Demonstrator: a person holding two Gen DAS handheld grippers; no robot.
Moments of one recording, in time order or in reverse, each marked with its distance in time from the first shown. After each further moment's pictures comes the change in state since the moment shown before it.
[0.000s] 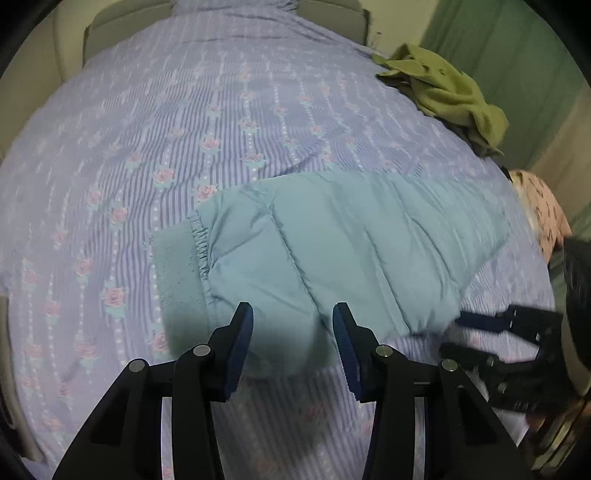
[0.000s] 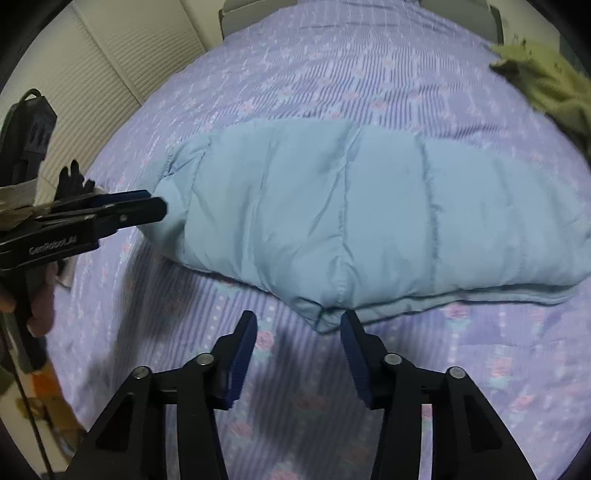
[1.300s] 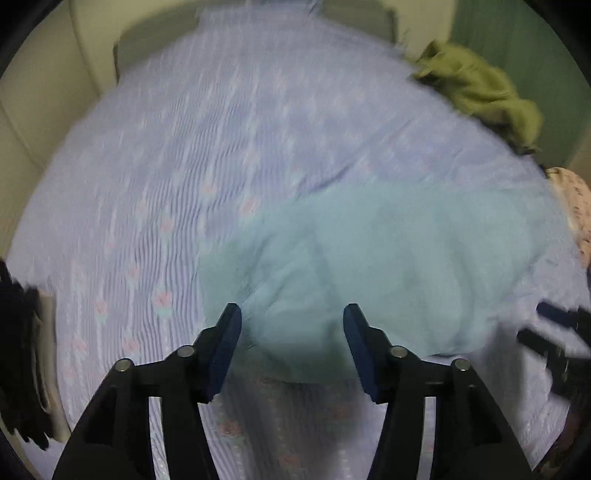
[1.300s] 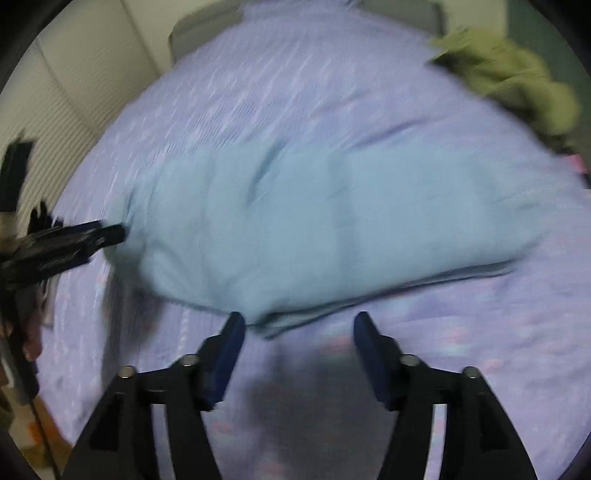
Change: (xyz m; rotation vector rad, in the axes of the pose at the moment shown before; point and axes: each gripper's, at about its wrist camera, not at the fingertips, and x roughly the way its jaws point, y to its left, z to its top) left arm -0.031 -0.027 -0.003 0.043 -0.064 0.201; right arm -0.052 -0.029 -0.018 0.137 -0.113 -0.184
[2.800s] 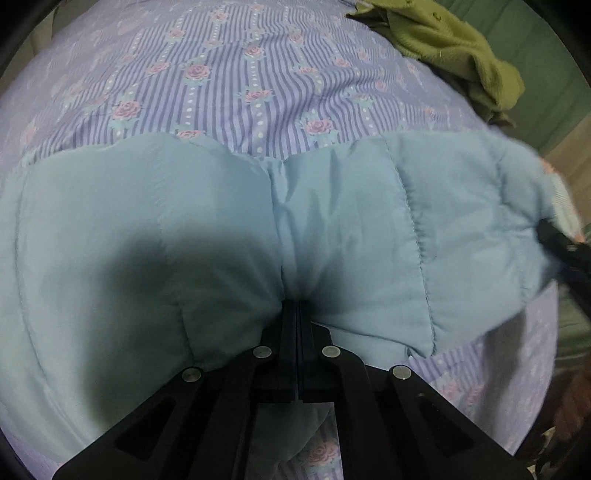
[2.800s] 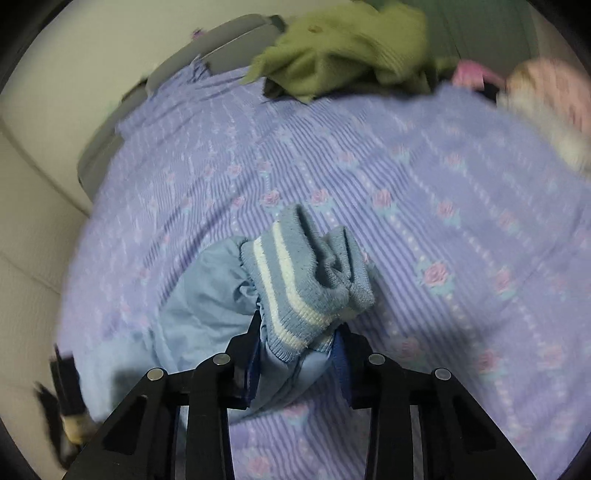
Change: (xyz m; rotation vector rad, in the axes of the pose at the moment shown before) left arm 0.142 -0.185 0.032 -0.042 0.226 -0.197; right arm 0.023 -0.202 0.050 0.433 -0.162 -0.047
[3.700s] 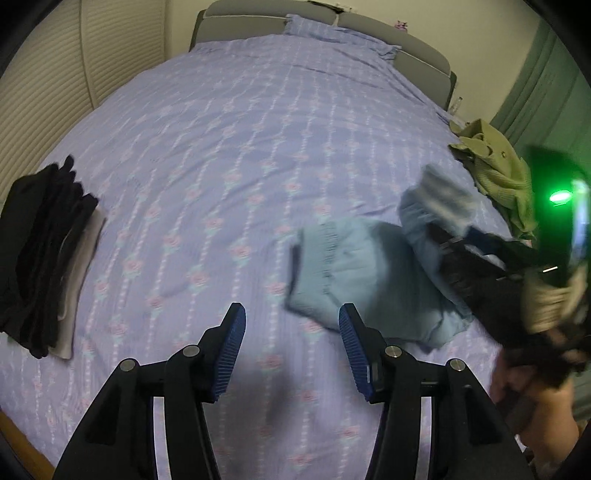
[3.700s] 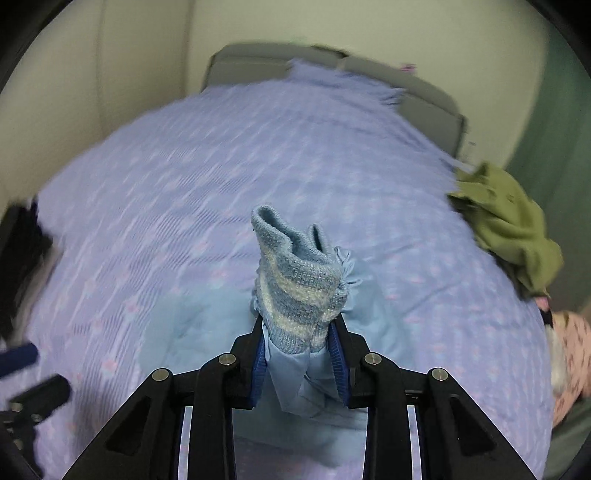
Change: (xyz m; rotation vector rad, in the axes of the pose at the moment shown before) left arm -0.253 0.233 -0.131 -0.302 -0.283 0.135; right arm -0.025 0.379 -0.130 -0.776 -0.076 -0.088
